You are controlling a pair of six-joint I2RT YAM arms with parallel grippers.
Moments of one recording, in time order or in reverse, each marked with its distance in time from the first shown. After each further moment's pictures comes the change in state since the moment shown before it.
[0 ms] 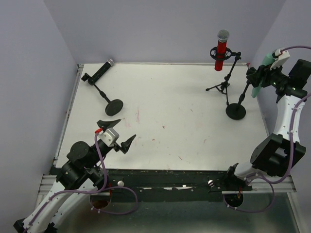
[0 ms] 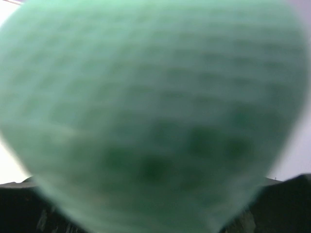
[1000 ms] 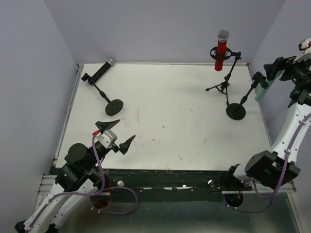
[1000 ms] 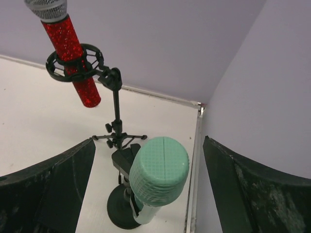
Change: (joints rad) left arm 0.012 -0.035 -0.004 -0.001 0.025 -0.001; right arm -0.118 -0.150 0.100 0.005 0.033 0.082
